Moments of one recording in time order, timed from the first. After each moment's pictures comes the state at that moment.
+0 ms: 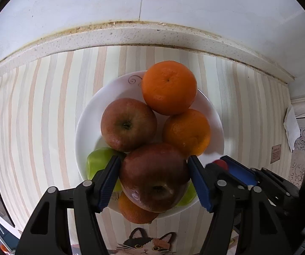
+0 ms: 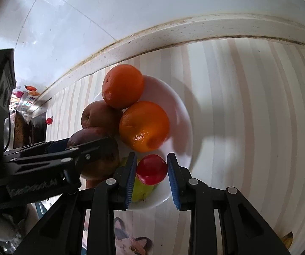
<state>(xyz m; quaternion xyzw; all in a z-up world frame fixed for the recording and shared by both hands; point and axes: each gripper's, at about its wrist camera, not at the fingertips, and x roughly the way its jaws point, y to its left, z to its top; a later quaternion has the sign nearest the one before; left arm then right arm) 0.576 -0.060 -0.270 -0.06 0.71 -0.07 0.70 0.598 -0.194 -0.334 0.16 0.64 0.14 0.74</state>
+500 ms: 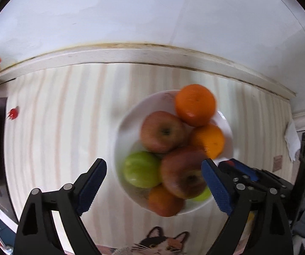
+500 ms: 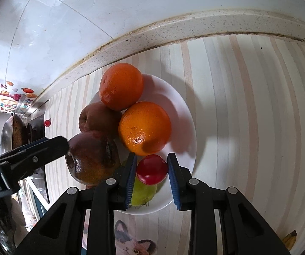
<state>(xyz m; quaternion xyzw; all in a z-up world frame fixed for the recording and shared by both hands) 0.567 -0.015 -0.241 -0.06 0.67 -0.03 0.74 0.601 -0.196 -0.337 0.17 0.64 0.13 0.74</state>
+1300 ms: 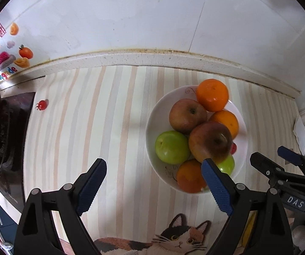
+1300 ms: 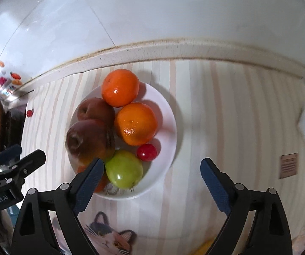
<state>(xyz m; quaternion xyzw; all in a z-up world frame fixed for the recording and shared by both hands) 0.505 0.008 -0.209 -0.03 0.62 0.00 0.79 0.561 -0.173 -0.277 0.04 0.60 0.06 0.80</state>
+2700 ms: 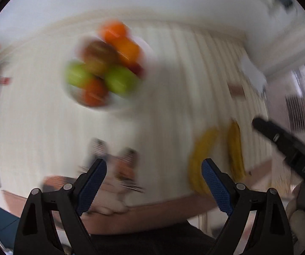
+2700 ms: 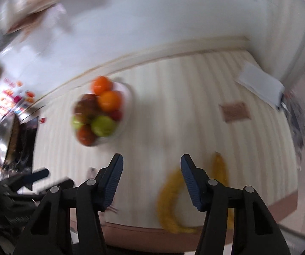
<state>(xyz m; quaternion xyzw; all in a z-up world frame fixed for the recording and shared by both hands) 0.390 -0.140 -0.208 -0.03 0.69 -0.14 0.71 0.403 -0.321 -0.218 0.14 0.56 0.00 0.82</state>
